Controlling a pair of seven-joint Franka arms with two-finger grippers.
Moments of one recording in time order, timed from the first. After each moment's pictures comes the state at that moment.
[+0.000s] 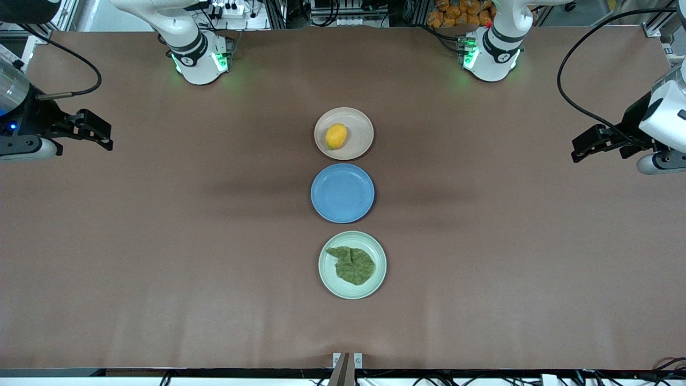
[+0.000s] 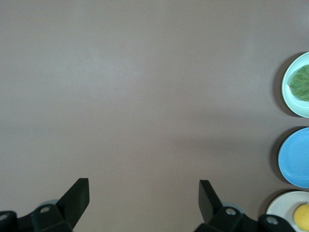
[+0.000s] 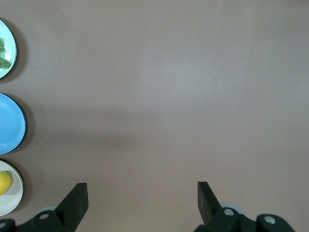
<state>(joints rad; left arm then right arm) -0.06 0.07 -0.04 -1.50 0.01 1.59 -0.18 0.11 0.04 -0.03 -1.51 -0.03 1.54 -0.03</state>
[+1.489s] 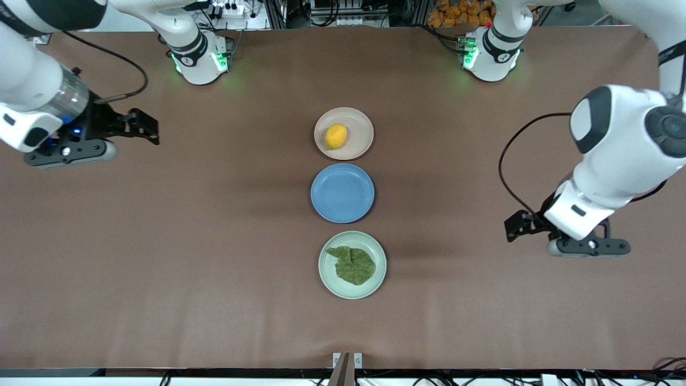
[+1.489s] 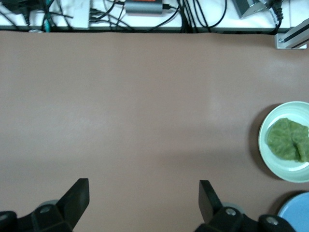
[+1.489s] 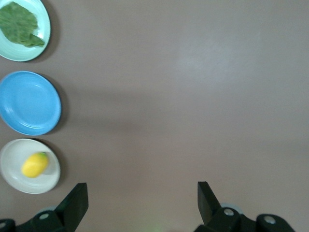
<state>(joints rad) -0.09 0.39 -0.13 -1.52 0.01 2.14 -0.18 0.23 0.07 -0.01 -1.53 0.07 1.50 0.13</state>
